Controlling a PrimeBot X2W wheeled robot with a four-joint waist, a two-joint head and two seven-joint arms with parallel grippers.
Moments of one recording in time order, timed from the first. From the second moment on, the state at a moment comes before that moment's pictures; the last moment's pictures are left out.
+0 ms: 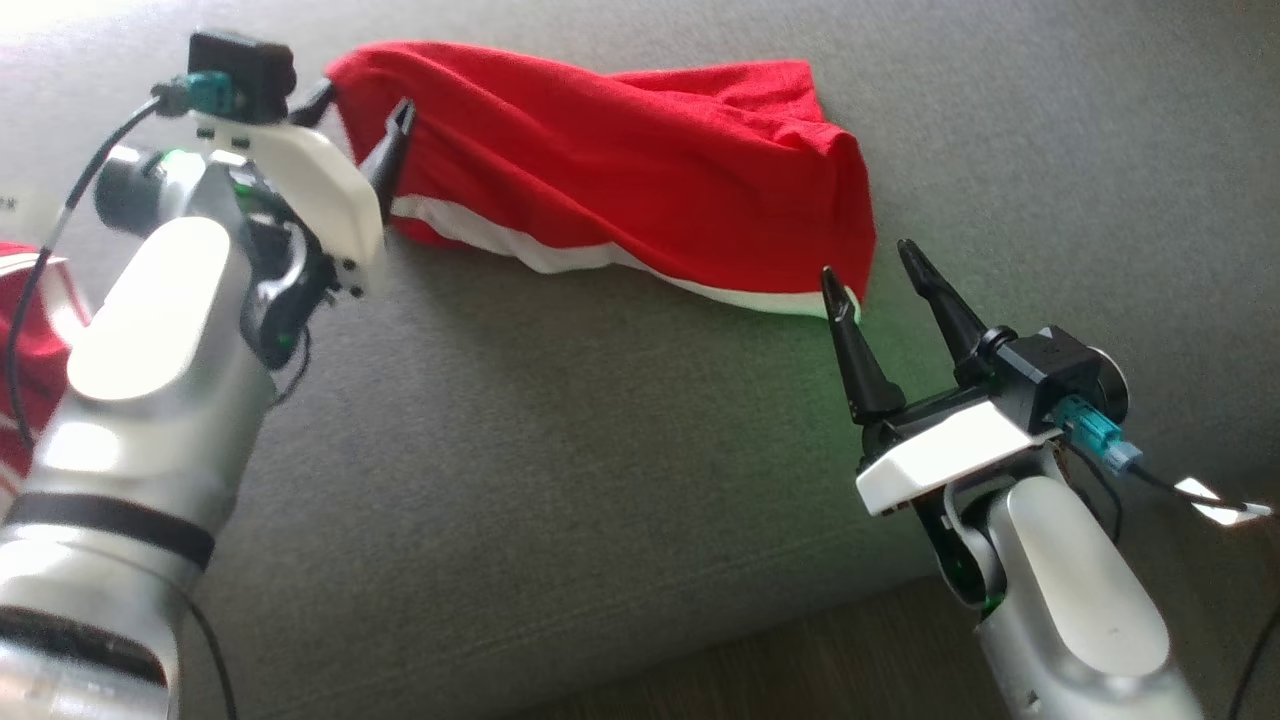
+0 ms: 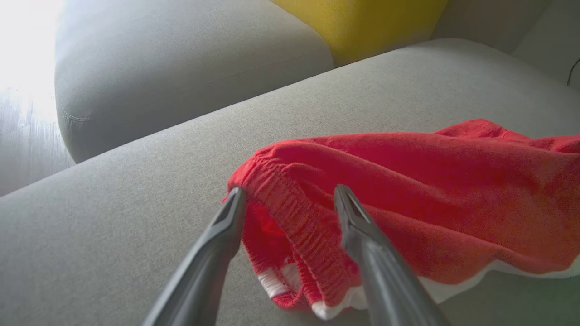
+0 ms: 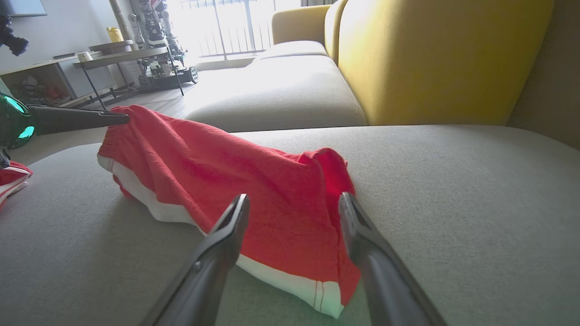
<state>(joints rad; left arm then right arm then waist) -0.93 0.27 -0.61 0.83 -0.53 -0.12 0.06 -0.34 -0.06 0.22 0.30 0.18 0.13 -0.25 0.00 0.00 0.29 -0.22</state>
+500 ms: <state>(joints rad) -0.78 0.41 -0.68 0.60 -0.68 -0.08 0.02 -0.27 -0.06 0.21 0.30 0.17 0.13 -0.25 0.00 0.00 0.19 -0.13</state>
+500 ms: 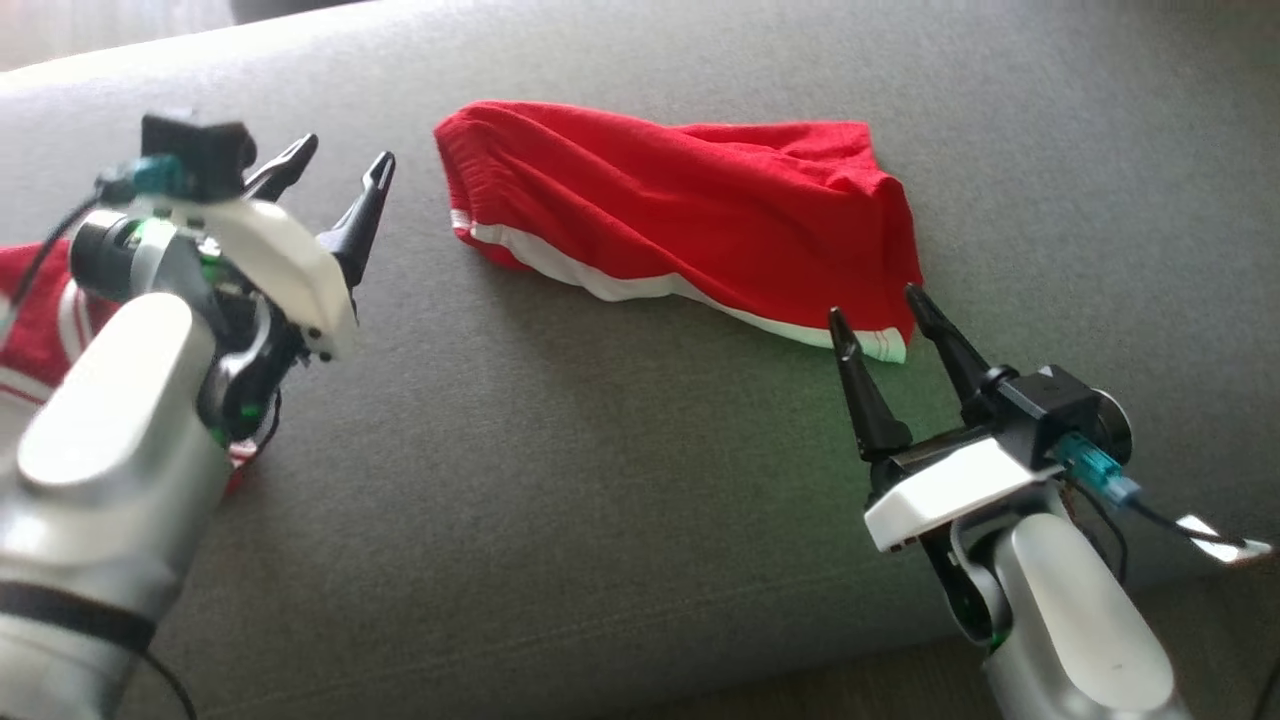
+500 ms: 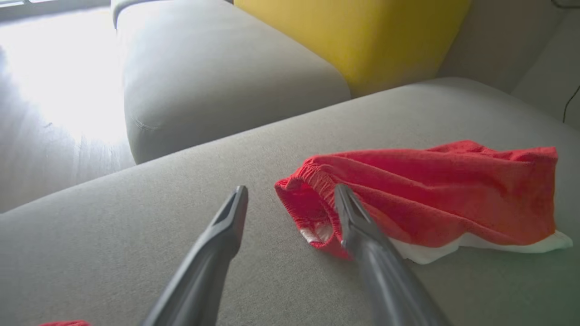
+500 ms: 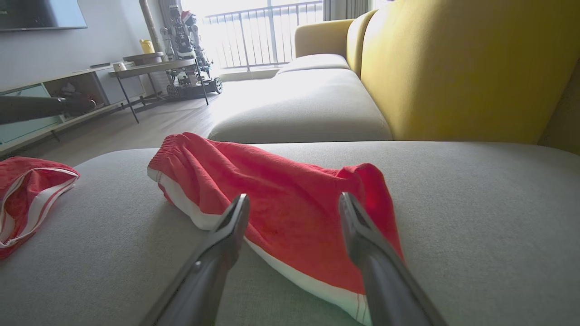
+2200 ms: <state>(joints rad) -0.51 0.12 -0.25 0.56 -0.14 -0.10 -0.24 -0.18 -0.06 0.07 0.08 0.20 0.13 -0.25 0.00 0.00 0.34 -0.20</state>
